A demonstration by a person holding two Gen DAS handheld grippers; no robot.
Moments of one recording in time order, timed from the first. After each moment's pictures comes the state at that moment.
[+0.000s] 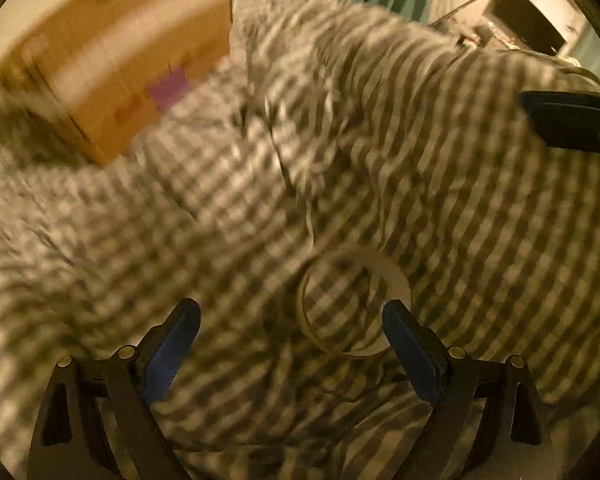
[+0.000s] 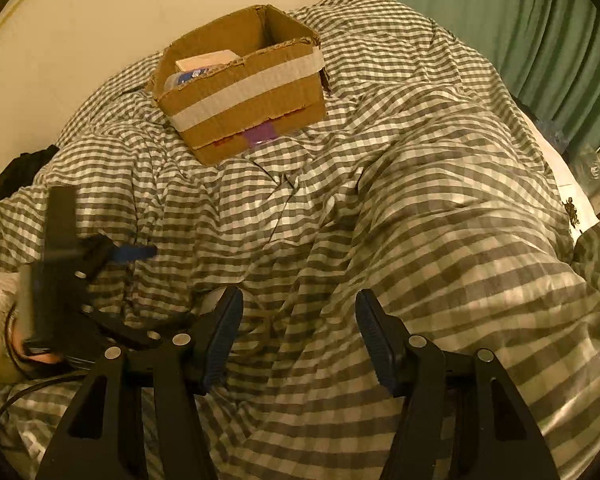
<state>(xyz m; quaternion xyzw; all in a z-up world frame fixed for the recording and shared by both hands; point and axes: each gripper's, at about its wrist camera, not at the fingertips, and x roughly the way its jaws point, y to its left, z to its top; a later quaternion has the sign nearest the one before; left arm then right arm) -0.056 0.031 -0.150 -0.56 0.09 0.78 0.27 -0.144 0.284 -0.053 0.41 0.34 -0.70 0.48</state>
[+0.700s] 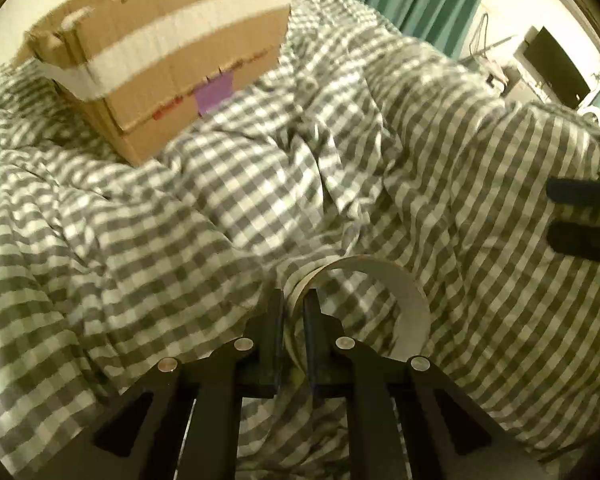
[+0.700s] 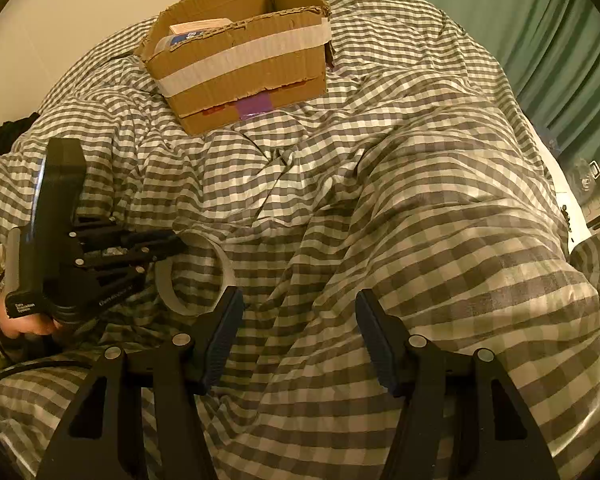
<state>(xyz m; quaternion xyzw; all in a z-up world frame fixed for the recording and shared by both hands) -0.061 0.008 -0.140 -0.53 0.03 0.81 0.23 -0.134 0.274 -0.075 0.41 0.39 -0.69 0.46</state>
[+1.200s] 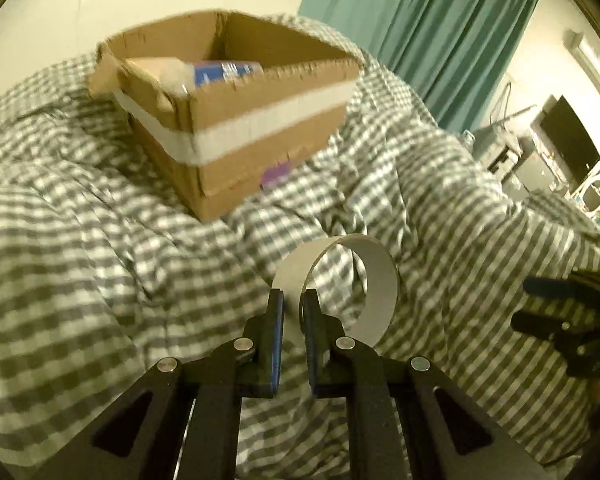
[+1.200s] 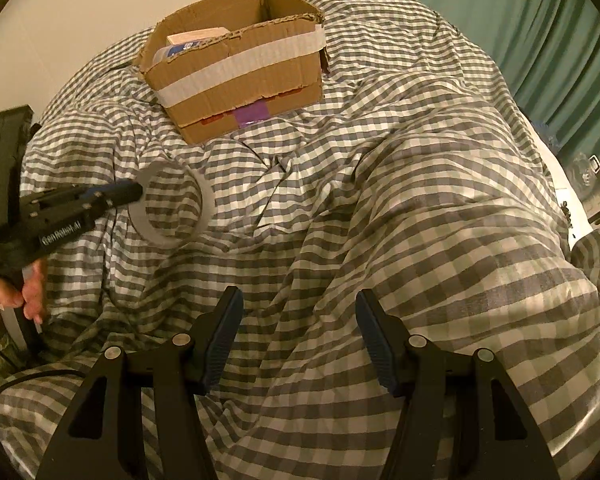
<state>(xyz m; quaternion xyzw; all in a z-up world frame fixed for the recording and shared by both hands) -0.088 -0.043 -0.089 -0.47 -0.05 0.86 0.18 -0.135 0.275 -0.070 0.42 0.37 -0.69 0.46</state>
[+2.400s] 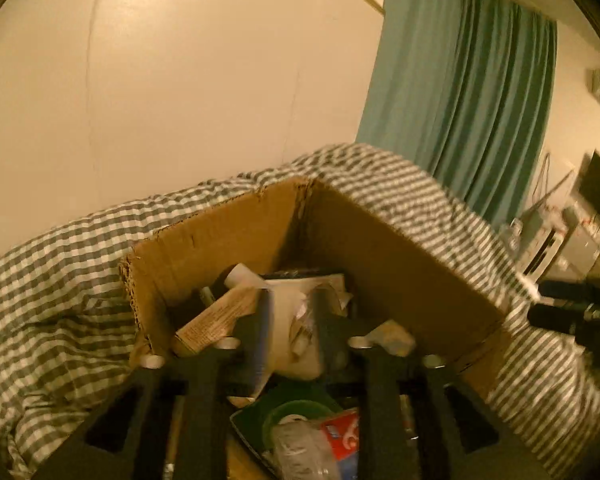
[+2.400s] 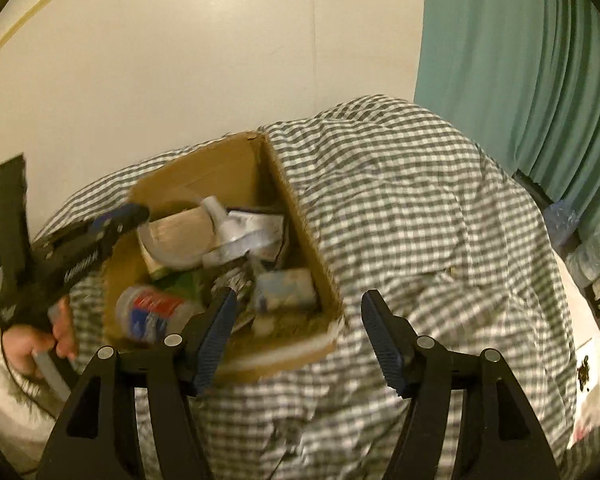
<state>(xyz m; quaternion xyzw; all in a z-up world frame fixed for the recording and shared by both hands) -0.310 -0.085 -0.035 -0.33 -0.04 0.94 0.10 -0.201 0.037 -0.003 0.32 0.27 -0.74 0.53</state>
